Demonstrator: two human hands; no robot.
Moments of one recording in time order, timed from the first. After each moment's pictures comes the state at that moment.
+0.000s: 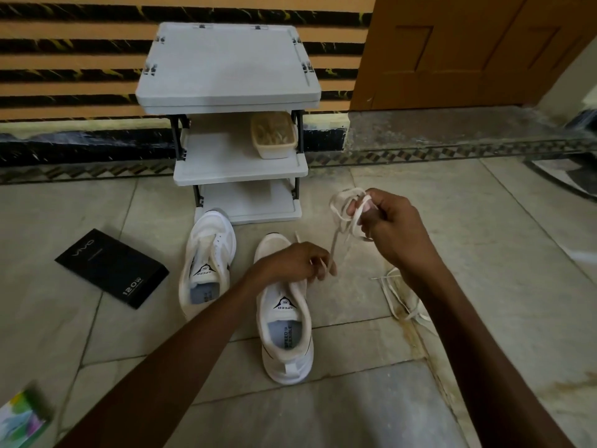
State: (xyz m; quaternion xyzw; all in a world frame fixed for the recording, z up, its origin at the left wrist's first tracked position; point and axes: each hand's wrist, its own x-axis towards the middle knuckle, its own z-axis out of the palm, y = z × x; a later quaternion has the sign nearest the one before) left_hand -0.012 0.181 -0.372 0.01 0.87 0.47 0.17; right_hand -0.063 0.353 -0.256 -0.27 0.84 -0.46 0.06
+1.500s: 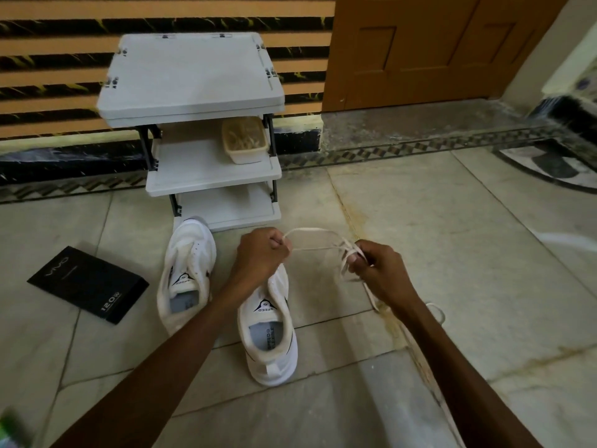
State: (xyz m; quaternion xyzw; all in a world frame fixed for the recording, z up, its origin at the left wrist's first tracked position) left_hand 0.005 0.191 -0.353 -0.27 0.84 0.47 -0.08; right_hand -0.070 0.412 -0.347 -0.25 0.87 -0.42 0.07
